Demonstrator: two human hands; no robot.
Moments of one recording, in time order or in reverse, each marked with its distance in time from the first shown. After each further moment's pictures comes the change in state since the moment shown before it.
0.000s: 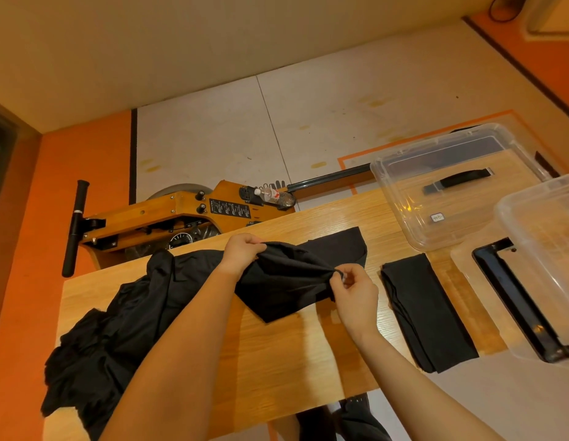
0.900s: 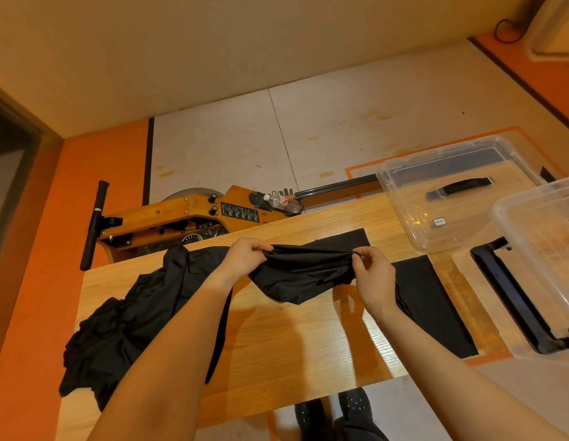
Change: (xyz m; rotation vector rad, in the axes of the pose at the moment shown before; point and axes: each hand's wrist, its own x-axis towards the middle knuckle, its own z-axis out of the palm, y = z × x) left_hand -0.051 0.003 -0.027 0.313 -0.086 0.213; right_hand 0.023 -0.011 -0.024 -0.105 0.000 -0.093
